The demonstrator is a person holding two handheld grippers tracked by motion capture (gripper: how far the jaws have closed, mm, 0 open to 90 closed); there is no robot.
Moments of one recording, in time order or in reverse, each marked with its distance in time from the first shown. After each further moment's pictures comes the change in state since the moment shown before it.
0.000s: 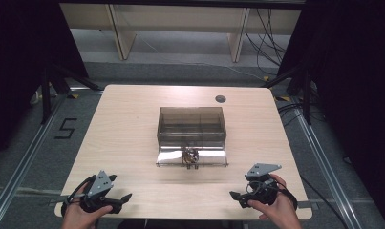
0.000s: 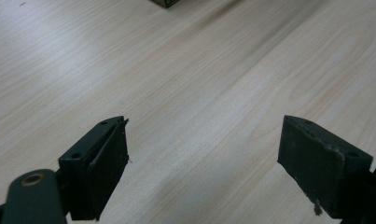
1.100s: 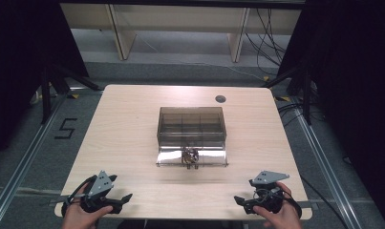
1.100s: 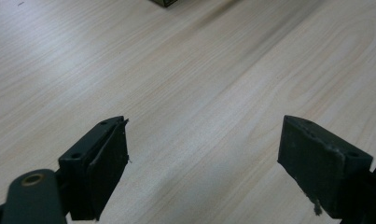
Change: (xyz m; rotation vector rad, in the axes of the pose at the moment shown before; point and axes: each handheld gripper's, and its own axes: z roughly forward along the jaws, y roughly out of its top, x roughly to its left) left arm -0.001 0.000 0.000 0.005 0.008 0.003; right arm -0.001 -0.028 -0.002 -0.049 -0.001 0.071
